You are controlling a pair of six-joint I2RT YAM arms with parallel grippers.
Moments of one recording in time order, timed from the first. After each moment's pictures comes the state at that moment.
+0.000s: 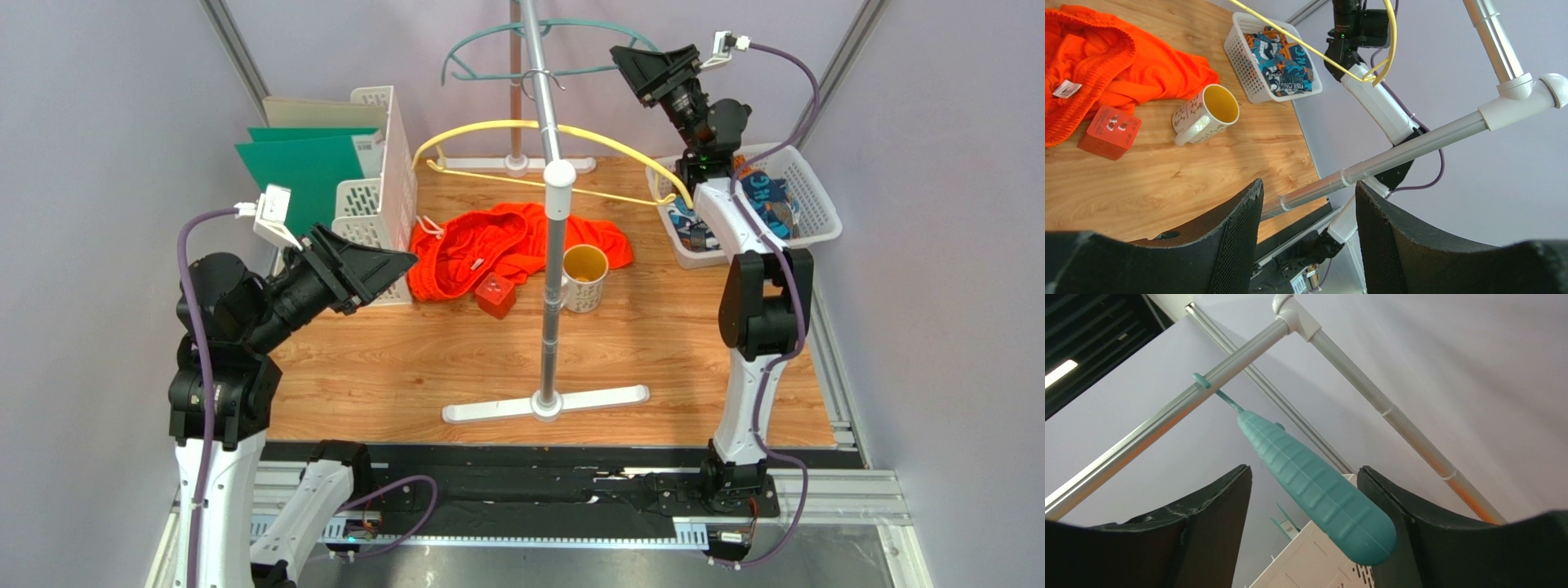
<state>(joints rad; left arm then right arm) -0.09 0.73 1.28 -0.62 0.60 -0.87 0.10 2.09 1.84 0.92 -0.49 1.24</state>
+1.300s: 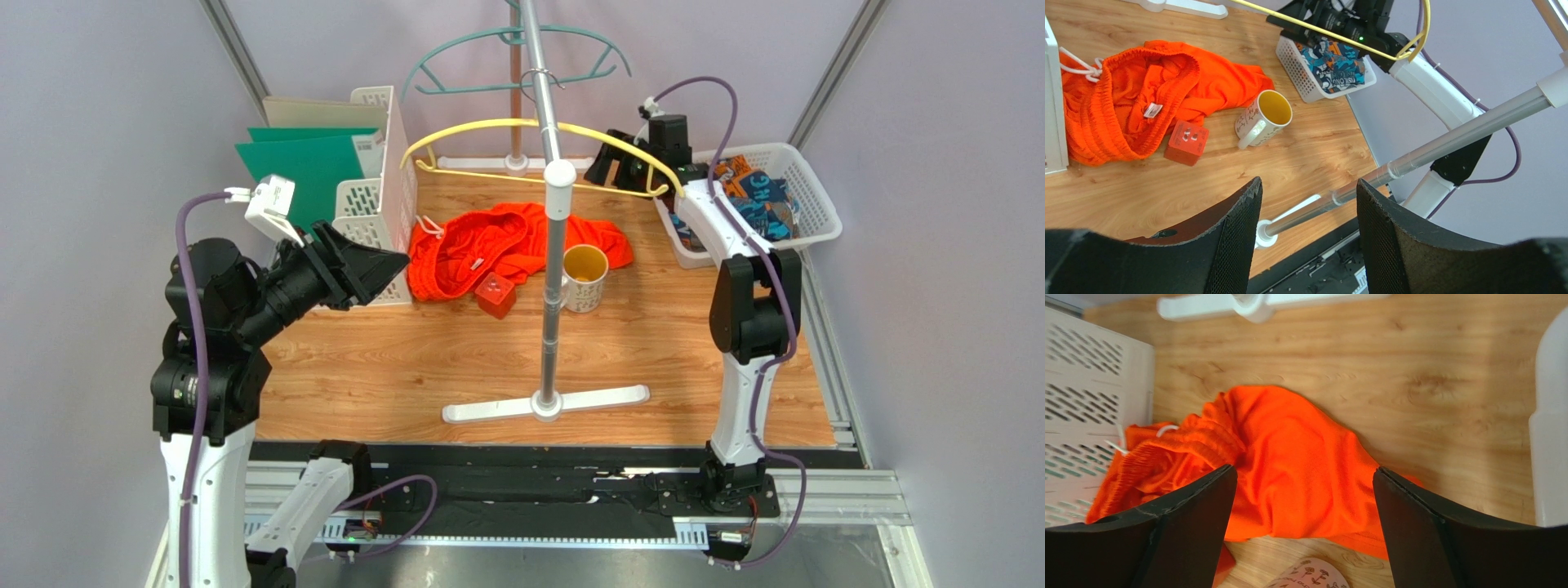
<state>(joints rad) -0.10 0.79 1.42 -0.80 0.54 -0.59 0.18 2.07 1.83 -0.30 -0.27 0.44</state>
